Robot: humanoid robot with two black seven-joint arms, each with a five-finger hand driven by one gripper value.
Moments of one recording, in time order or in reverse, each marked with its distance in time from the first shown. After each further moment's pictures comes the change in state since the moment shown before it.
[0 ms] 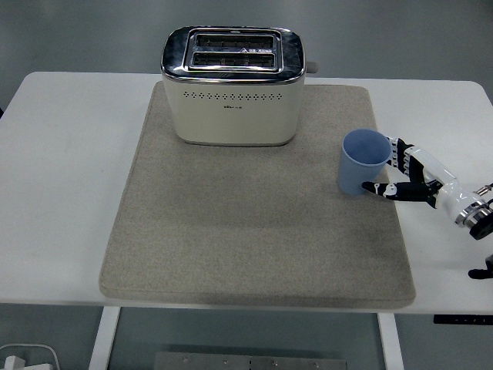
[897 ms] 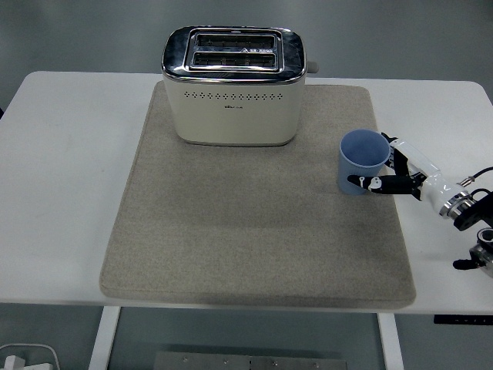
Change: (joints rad) left arm 0.000 0.000 0.000 0.000 0.000 0.000 0.000; right arm 0.049 0.042 -0.044 -0.020 -0.001 -0.012 -0.003
